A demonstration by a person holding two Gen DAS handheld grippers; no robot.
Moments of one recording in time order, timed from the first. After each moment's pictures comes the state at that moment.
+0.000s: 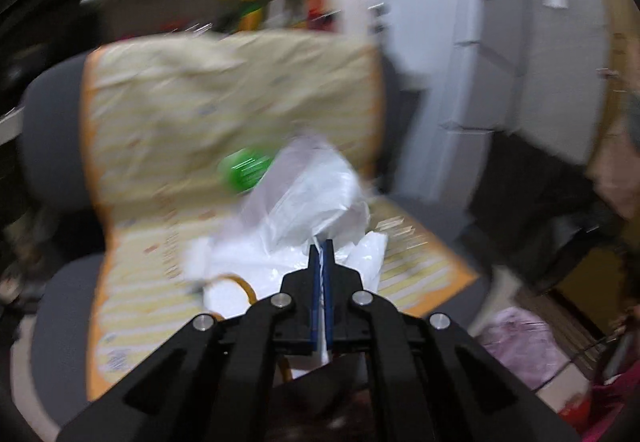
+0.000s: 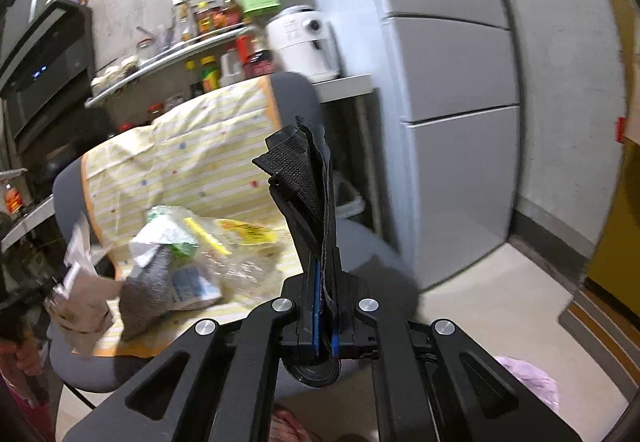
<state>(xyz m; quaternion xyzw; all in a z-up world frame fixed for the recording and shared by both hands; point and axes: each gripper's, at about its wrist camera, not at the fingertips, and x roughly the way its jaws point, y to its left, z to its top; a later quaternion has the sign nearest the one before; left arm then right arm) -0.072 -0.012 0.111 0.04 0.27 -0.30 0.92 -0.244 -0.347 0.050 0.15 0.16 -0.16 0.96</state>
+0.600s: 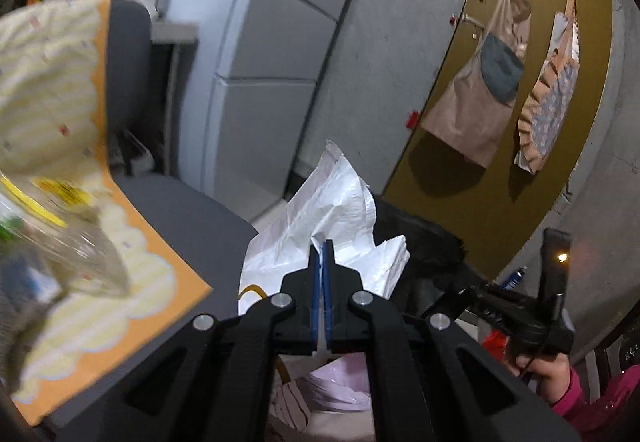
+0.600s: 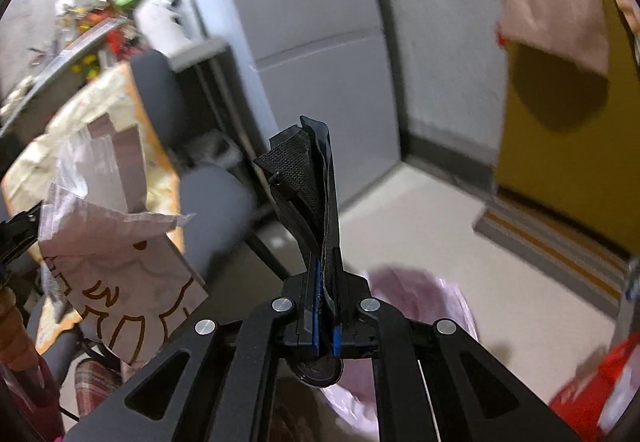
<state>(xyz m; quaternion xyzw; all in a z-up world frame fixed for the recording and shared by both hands) -0.134 -0.244 0.059 0.04 0.32 -0.57 0.76 -0.333 -0.438 -0.051 0.26 0.27 -0.30 0.88</state>
